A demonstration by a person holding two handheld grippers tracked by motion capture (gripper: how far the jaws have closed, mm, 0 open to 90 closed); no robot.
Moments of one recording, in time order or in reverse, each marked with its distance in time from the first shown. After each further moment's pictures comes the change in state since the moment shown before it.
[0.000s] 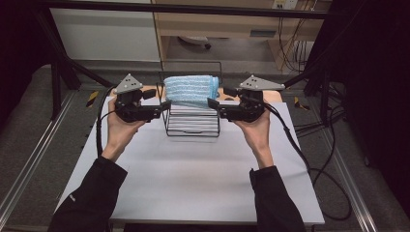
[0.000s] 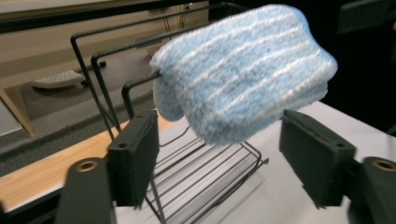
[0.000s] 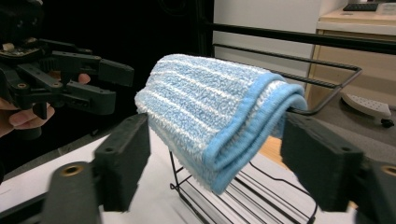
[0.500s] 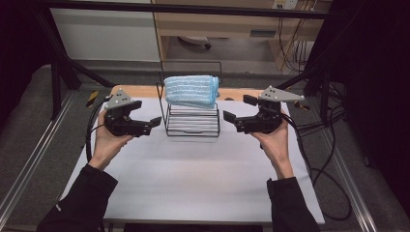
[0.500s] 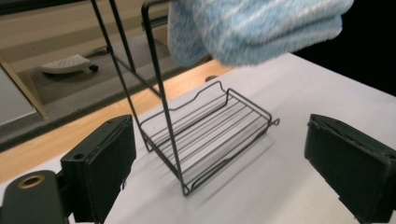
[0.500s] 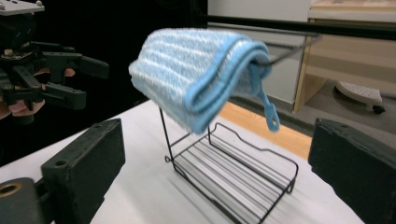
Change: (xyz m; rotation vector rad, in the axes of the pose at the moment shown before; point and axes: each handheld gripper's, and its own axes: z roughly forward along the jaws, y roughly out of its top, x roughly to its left) left arm 0.006 -0.038 -0.021 0.060 0.026 0.024; right arm -0.012 -0.022 -0.040 0.021 -0.014 0.021
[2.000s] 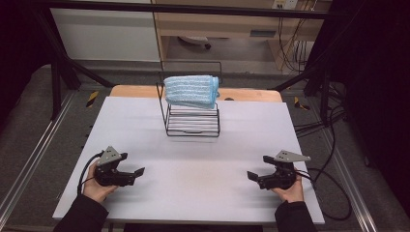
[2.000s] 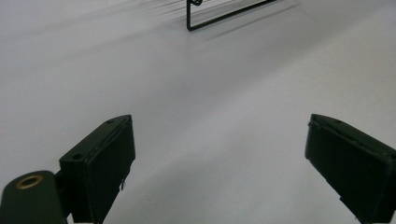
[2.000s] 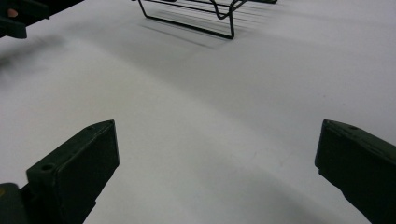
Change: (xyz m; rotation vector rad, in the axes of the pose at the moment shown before) left arm 0.004 -0.175 -0.009 0.162 -0.005 -0.076; right arm -0.035 -0.198 -0.051 0.243 -0.018 0.129
